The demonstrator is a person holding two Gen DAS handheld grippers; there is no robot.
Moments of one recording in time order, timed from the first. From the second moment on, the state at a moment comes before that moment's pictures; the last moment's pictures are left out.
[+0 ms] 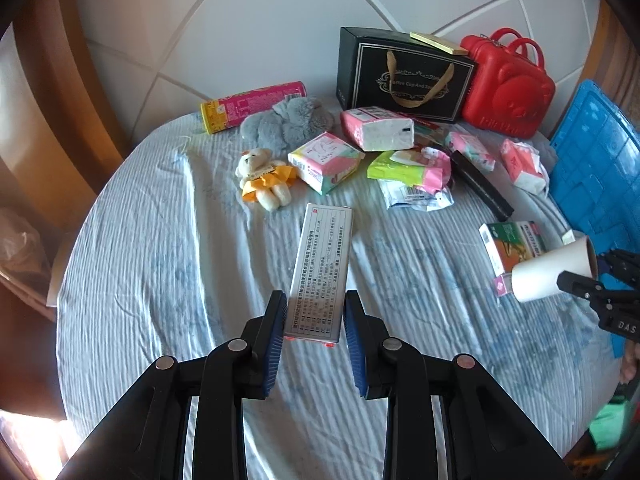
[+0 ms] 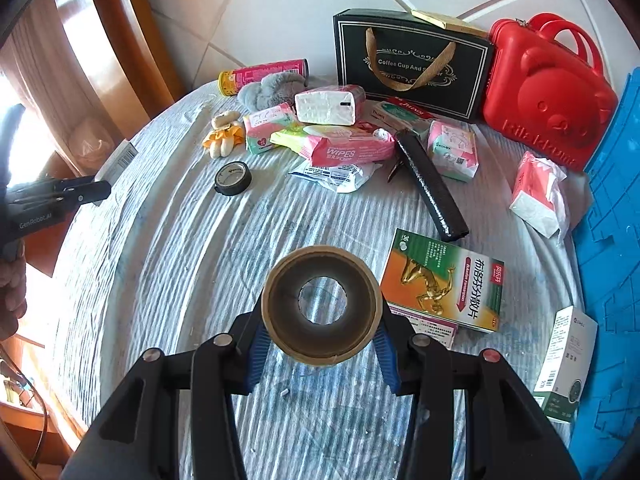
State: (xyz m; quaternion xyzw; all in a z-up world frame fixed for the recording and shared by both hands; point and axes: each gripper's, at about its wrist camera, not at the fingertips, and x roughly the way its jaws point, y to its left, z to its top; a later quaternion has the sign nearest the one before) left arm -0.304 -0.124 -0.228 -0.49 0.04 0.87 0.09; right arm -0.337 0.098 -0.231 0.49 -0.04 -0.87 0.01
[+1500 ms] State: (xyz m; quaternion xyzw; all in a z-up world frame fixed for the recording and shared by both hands) left arm -0.232 0.226 0.004 -0.33 0.07 0.91 0.24; right arm -0.115 0.315 -0.006 0.31 -0.09 -0.95 -0.02
